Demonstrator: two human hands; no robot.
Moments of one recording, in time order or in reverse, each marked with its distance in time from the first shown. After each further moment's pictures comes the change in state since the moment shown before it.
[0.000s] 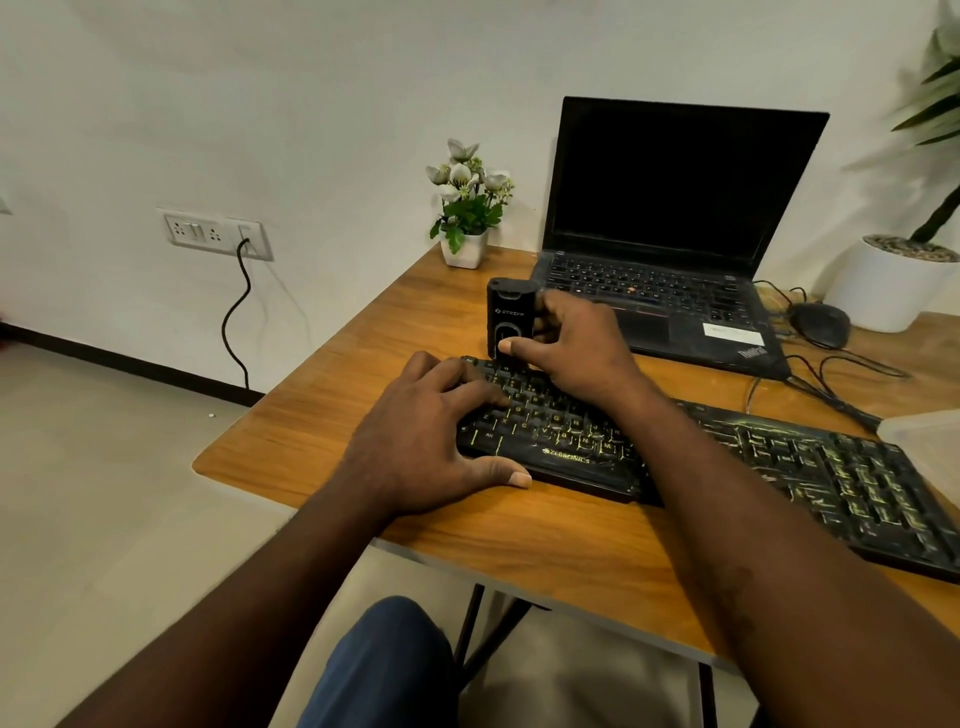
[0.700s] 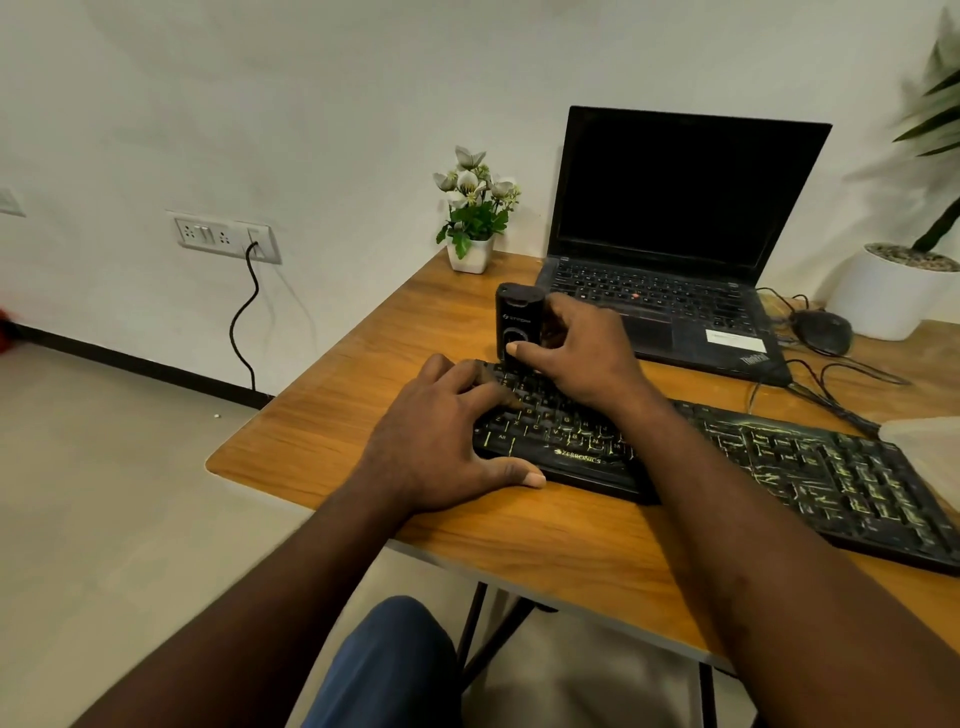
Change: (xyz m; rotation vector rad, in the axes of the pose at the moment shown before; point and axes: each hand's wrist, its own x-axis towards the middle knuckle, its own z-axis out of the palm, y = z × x) left_hand 0.005 0.004 0.003 0.008 0.026 0.013; right_hand -0.001 -0.006 -0.002 -0.072 0.040 0.008
